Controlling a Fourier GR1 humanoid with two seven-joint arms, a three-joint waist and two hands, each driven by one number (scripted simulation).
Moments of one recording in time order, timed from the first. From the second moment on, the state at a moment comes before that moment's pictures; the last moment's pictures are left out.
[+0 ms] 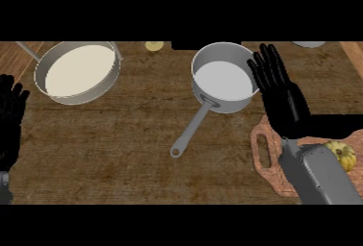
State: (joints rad) left arm -0.06 0.57 -0.05 -1.66 0.37 0.41 0.02; right arm -0.39 -0.25 0.23 -1.50 -0.48 -0.12 -0.19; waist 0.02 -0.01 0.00
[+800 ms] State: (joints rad) left arm -0.08 0.46 -0.24 -1.70 0.40 0.37 0.18; right arm -0.27 -0.82 0.32 -1.39 0.04 -0.25 0.08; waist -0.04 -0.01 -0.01
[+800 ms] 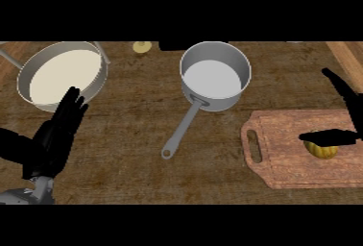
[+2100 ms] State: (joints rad) left arm -0.18 0.36 -0.27 -1.64 0.33 0.35 0.24; right arm -0.56 -1.05 0.43 -1.64 -0.06 0.40 1.02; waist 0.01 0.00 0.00
